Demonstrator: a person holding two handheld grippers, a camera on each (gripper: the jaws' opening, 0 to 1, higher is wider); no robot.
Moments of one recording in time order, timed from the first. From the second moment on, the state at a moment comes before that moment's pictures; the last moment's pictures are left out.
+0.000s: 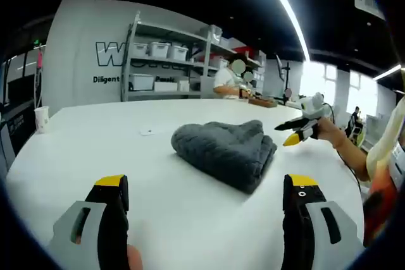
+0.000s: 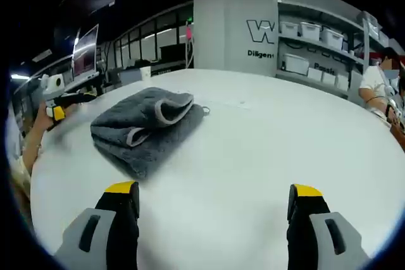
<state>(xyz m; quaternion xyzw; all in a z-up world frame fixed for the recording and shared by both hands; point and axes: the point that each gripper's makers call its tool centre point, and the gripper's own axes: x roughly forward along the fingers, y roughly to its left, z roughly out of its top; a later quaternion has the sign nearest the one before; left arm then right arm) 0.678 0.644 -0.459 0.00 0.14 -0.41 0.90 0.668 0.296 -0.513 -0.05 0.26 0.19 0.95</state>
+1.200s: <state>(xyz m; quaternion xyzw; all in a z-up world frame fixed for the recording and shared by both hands) 0.675 0.639 -0.463 0.01 0.14 -0.41 0.90 0.667 0.299 -0.510 -0.05 0.26 0.21 0.94</state>
